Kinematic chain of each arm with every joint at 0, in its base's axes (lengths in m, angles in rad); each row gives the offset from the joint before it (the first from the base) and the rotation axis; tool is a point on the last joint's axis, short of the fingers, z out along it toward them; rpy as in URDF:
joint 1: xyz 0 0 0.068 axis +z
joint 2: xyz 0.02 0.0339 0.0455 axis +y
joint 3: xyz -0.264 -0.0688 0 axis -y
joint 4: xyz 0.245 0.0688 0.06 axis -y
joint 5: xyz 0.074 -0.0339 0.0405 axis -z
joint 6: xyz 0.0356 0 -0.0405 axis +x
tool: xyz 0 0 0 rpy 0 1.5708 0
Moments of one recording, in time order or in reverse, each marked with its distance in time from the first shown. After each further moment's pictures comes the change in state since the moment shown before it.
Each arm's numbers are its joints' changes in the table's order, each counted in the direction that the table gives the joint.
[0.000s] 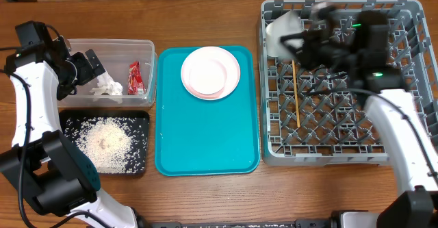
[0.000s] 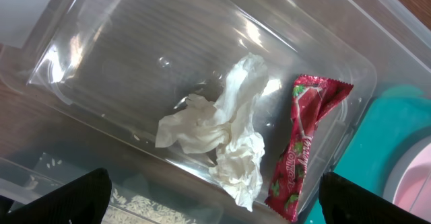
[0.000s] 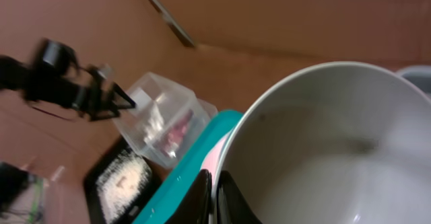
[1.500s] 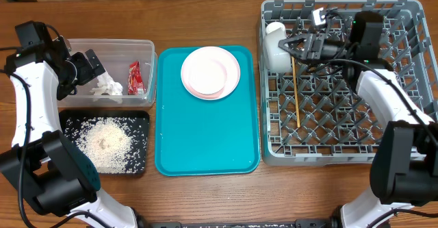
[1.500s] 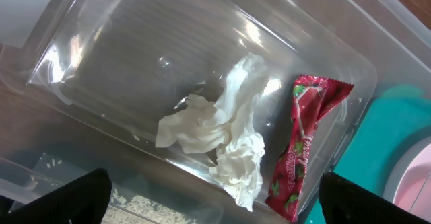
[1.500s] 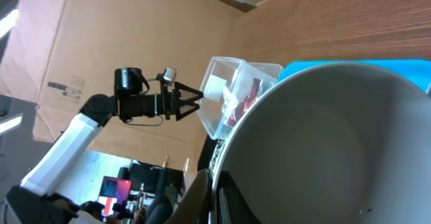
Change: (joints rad) left arm 0.000 0.000 0.000 0.000 0.000 0.000; right arm -0.047 0.309 0.003 0.221 -0.341 0.445
